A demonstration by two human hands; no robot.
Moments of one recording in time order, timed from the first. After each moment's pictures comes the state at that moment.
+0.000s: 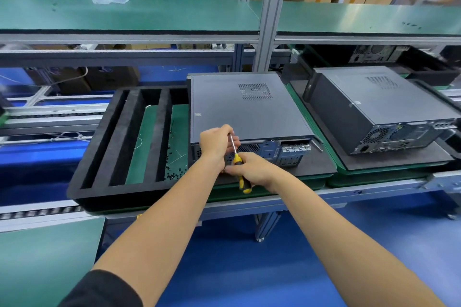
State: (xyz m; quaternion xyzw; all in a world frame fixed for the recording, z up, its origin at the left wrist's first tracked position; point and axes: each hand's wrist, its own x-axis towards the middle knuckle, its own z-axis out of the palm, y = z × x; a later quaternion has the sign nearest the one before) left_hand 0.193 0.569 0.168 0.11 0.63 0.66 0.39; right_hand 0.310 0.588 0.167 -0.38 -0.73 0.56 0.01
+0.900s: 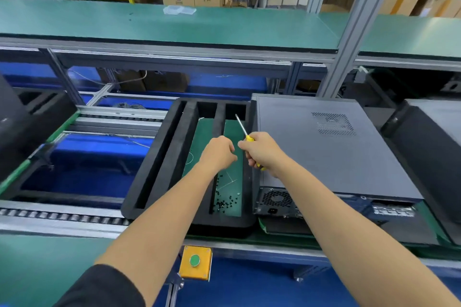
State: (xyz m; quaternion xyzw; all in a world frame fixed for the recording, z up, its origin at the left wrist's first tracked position) left_hand -0.020 0.565 0.147 0.43 0.86 0.22 0.16; right_hand 0.097 0.630 0.189 -0.40 -0.75 0.52 0.09
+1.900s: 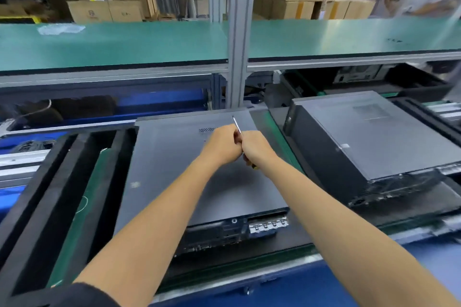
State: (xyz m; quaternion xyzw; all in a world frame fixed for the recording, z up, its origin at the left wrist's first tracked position) left_hand 0.189 0.809 0.190 0.58 0.74 0.31 0.16; right_hand 0.290 0.845 0.206 -0.54 -0.69 0.46 0.16
